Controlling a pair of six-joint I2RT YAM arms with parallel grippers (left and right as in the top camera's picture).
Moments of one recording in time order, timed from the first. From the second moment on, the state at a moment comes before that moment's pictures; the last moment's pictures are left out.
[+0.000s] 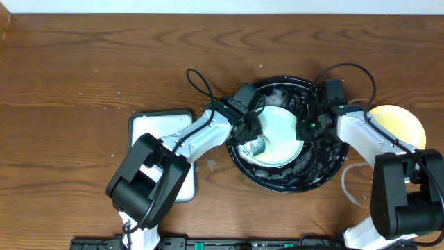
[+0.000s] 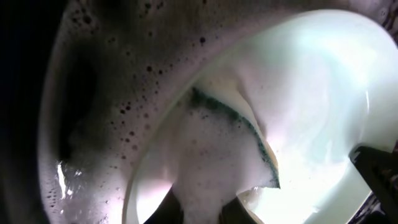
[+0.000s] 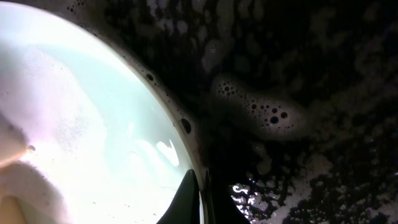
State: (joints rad) left arm -0.65 1.94 1.22 -0.48 0.21 -0.93; right arm 0.14 1.76 0.95 -0.53 -0.19 0.18
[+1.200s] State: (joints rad) left arm -0.66 1.96 1.24 -0.40 0.07 -0.74; right arm 0.14 1.76 0.95 -0.53 -0.20 0.18
